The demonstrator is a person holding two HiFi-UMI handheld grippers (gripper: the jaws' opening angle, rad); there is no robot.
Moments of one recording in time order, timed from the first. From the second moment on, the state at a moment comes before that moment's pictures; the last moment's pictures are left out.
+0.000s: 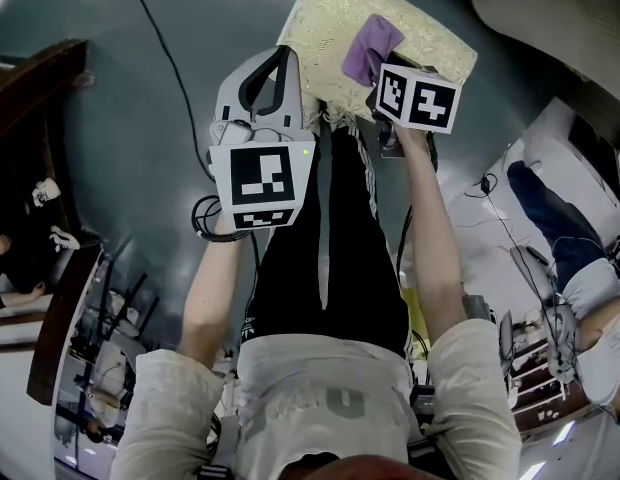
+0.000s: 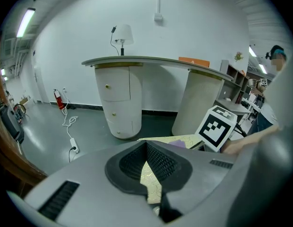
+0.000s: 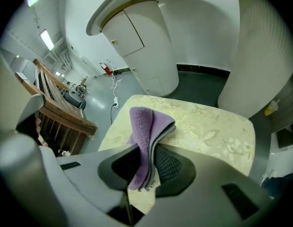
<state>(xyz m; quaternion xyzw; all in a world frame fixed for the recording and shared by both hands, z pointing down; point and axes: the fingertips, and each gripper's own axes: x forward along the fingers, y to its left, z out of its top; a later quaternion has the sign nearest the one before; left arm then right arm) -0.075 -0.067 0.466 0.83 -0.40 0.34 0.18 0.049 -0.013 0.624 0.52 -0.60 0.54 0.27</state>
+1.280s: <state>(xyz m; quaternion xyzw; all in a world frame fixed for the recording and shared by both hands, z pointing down) -0.059 -0.067 0.473 0.84 -0.38 0.35 0.17 0.208 0.101 0.627 0.61 -0.46 0.53 0.37</state>
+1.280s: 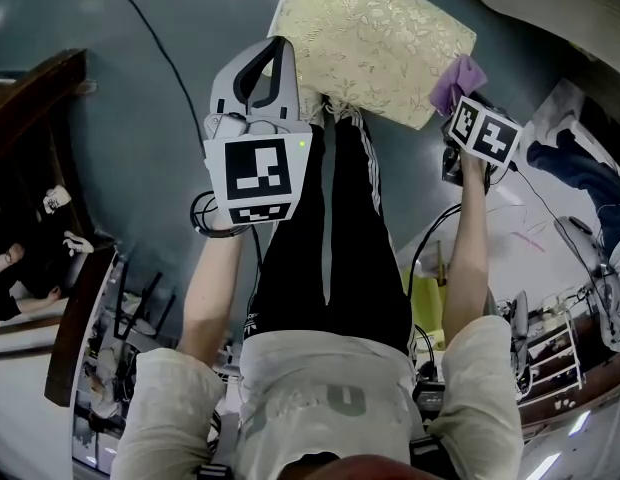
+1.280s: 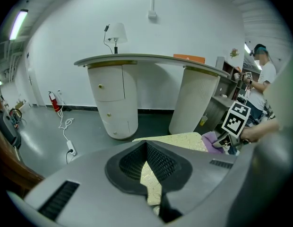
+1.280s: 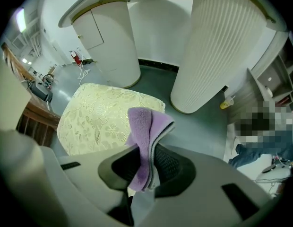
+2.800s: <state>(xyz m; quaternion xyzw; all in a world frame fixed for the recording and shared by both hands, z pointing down) -0.066 -0.075 0.459 0.84 -0.39 0.34 0.16 0.034 -0.009 0.448 0.56 -0.65 0.48 0.20</state>
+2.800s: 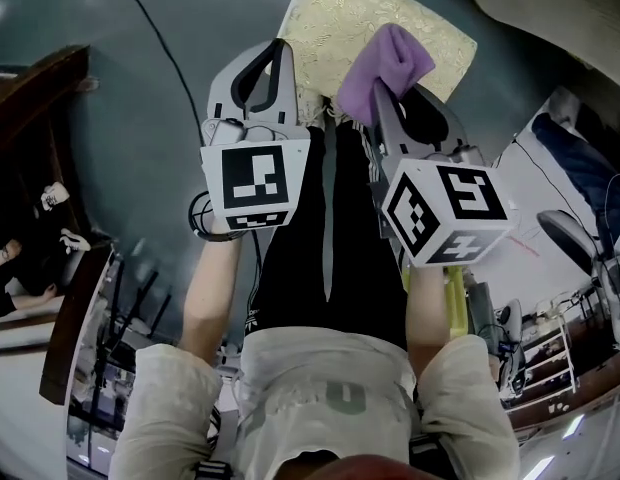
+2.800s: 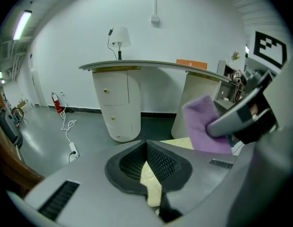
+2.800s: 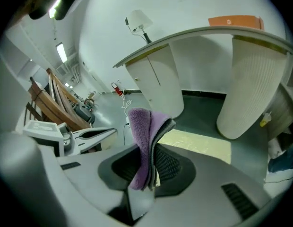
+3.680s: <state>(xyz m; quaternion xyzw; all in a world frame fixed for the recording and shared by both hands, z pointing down) -0.110 -0.082 0.450 0.82 -0.43 0.33 0.17 -0.104 -0.016 0.627 0.49 -0.62 0.56 0.24</state>
